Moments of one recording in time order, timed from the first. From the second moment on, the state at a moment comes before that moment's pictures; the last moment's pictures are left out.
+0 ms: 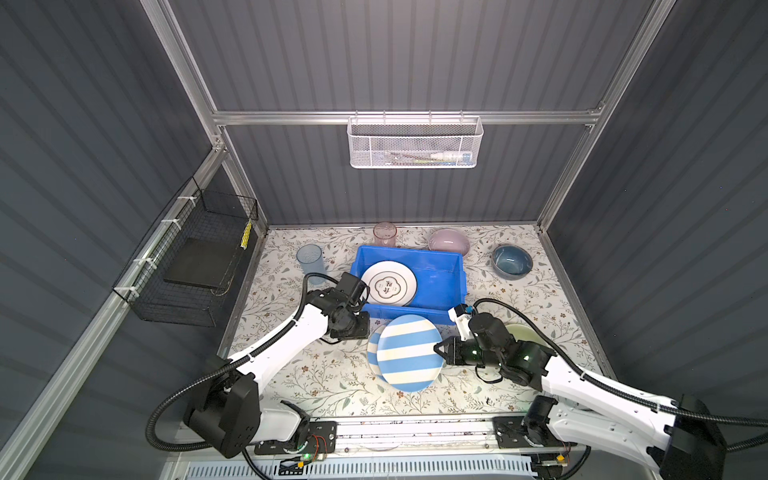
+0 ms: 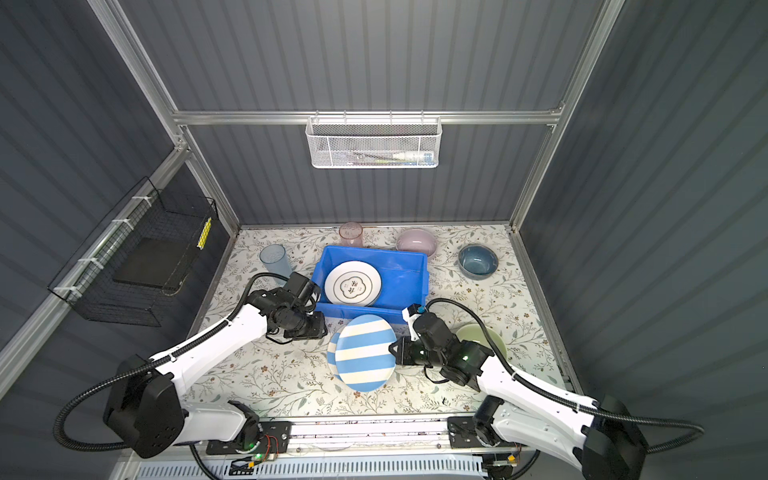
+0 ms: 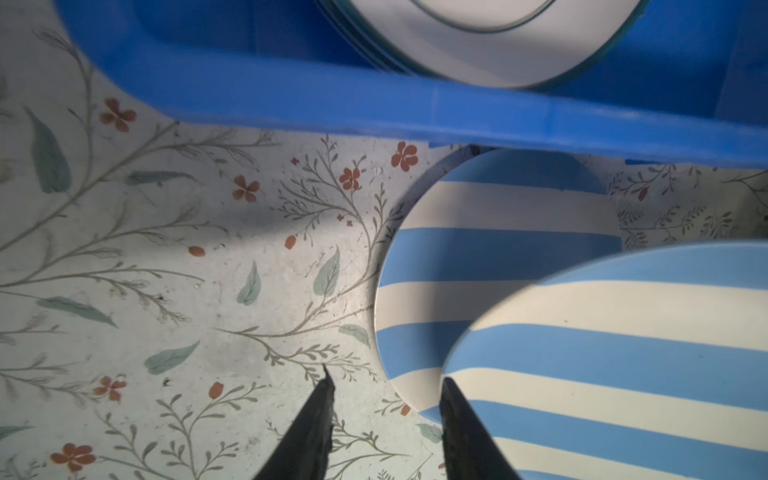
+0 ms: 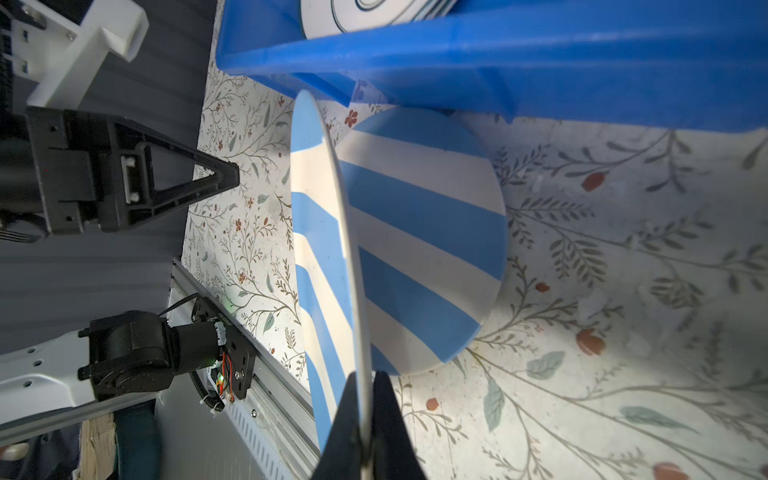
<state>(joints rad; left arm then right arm) -0.56 1.36 1.00 -0.88 0.11 -0.48 0.81 0.94 0.56 -0.31 -0.20 0.81</state>
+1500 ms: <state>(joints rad) -0.28 1.74 1.37 -0.85 0.12 -0.28 0.42 1.74 1.25 -0.23 -0.40 0.76</state>
